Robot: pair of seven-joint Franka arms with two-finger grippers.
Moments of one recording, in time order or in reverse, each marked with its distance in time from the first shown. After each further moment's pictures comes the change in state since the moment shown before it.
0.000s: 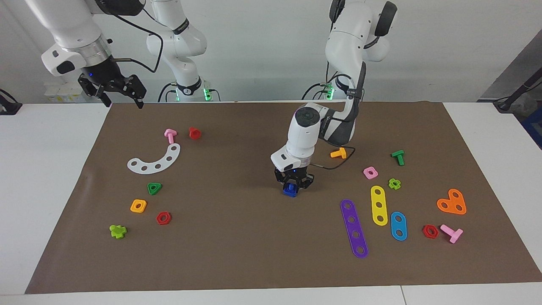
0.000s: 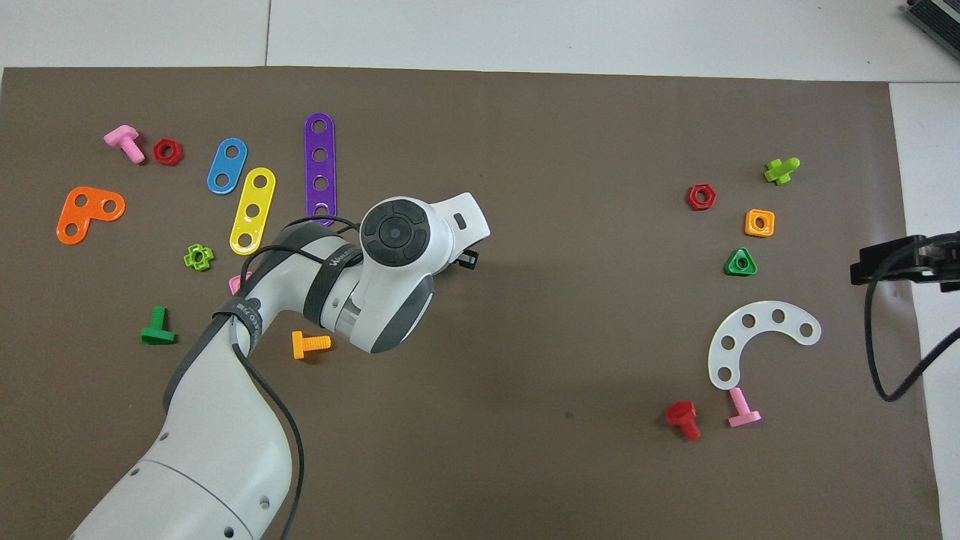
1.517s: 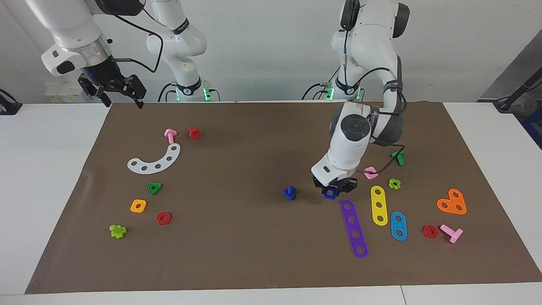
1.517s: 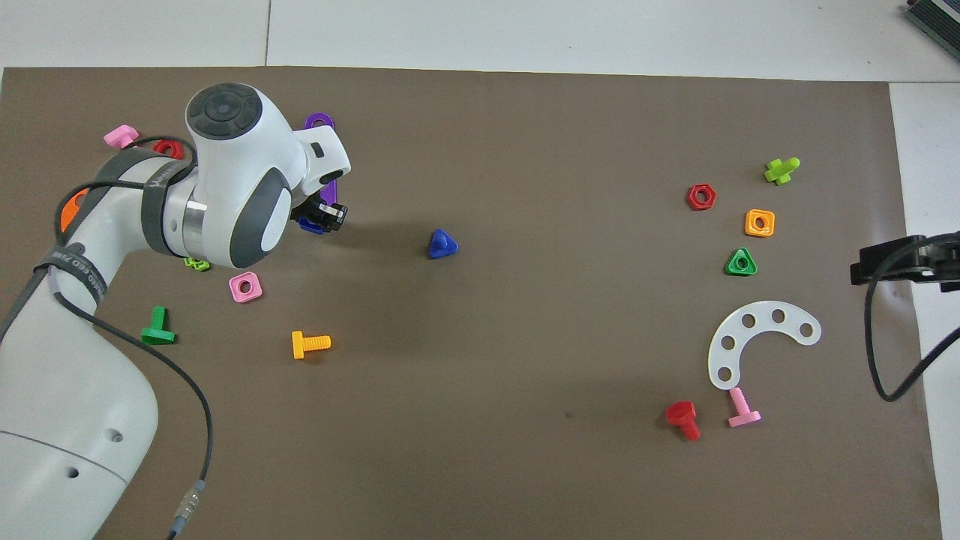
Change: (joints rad) left arm 0.284 -0.005 0.026 0.143 0.000 -0.386 0.324; right arm 0.000 0.000 0.000 0.000 0.000 0.000 0.000
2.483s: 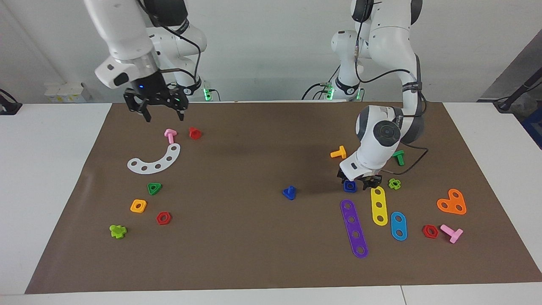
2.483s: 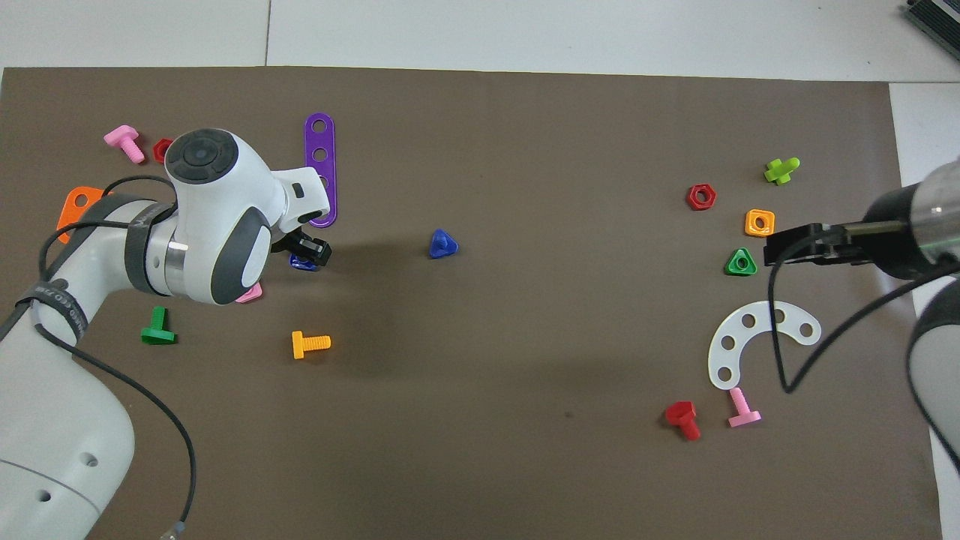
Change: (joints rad) left arm 0.036 -0.112 -0.006 -0.196 0.000 0.095 0.077; right arm 0.272 0.103 0.012 -0.026 0.026 0.250 0.220
